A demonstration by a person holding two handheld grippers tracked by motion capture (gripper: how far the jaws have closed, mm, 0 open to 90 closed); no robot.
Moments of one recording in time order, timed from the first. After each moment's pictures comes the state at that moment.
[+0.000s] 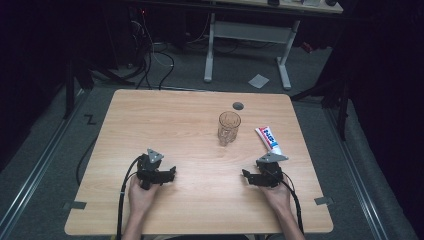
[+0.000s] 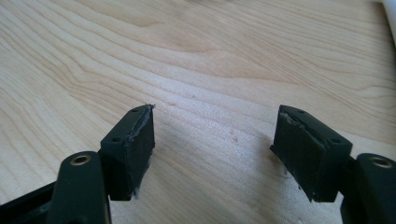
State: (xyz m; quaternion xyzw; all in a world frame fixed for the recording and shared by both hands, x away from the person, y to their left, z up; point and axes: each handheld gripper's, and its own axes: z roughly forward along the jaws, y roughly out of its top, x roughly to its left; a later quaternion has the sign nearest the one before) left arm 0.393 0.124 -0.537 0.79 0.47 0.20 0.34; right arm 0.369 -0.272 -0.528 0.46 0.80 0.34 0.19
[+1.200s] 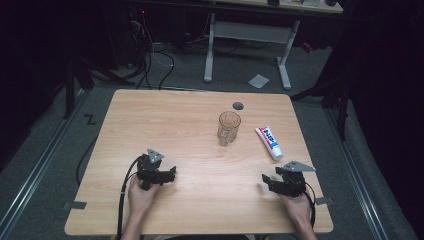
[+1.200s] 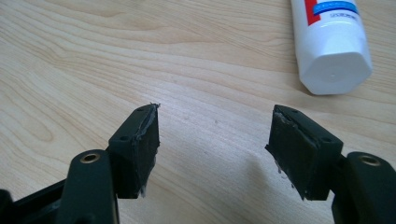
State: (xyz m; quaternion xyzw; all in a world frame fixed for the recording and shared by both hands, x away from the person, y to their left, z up) left arm 0.393 0.123 -0.537 0.79 0.47 0.20 0.34; right arm 0.330 -0.325 -0.515 0.50 0.76 0.35 0.20
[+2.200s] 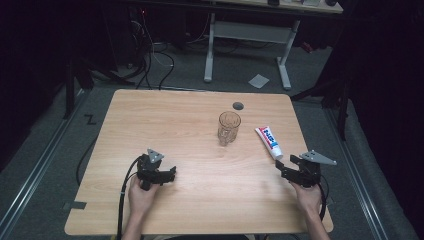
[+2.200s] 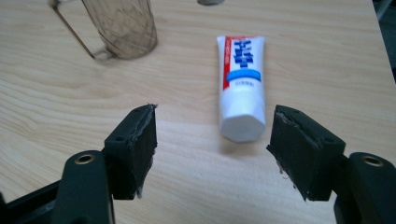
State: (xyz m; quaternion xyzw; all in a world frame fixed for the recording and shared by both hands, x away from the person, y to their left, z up) left arm 0.393 0.123 -0.537 0.79 0.48 0.20 0.34; right arm 0.341 -0.357 -0.482 0.53 0.70 0.40 0.25
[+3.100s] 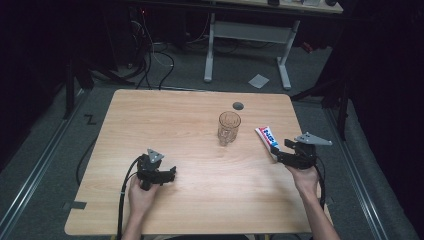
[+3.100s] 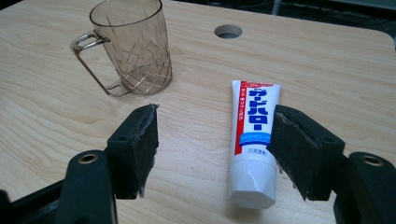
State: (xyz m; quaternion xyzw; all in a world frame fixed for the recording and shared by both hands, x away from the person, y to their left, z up) left arm 0.393 0.123 -0.537 0.79 0.48 0.20 0.34; right arm 0.380 -0.345 -0.451 0.50 0.72 0.41 0.24
